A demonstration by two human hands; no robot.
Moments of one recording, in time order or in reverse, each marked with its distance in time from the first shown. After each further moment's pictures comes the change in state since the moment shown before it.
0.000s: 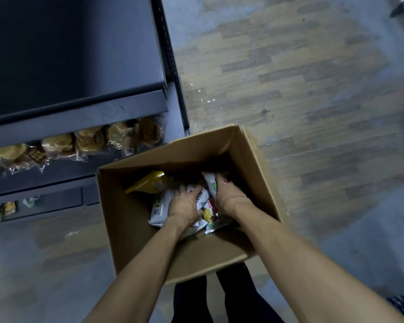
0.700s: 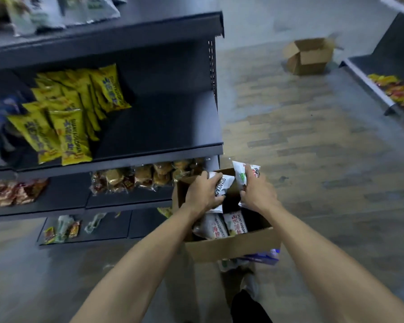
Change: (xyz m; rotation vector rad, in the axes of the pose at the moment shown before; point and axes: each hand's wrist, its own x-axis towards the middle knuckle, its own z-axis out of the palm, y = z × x) left_hand -0.186 -0.014 -0.190 -0.153 0.561 0.166; right_hand -0.212 -0.065 -0.120 -0.004 0.499 -0.145
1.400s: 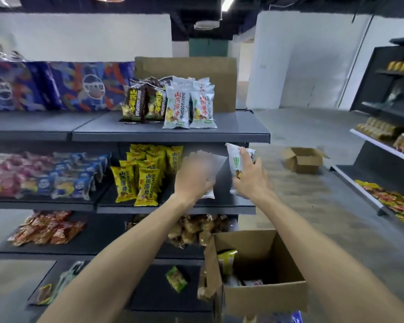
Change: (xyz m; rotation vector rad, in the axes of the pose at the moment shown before) left_hand -0.127 -0.059 -0.274 0.210 0.730 0.051; right_hand -0.156 -0.220 -0.150 0.144 0.576 -0.316
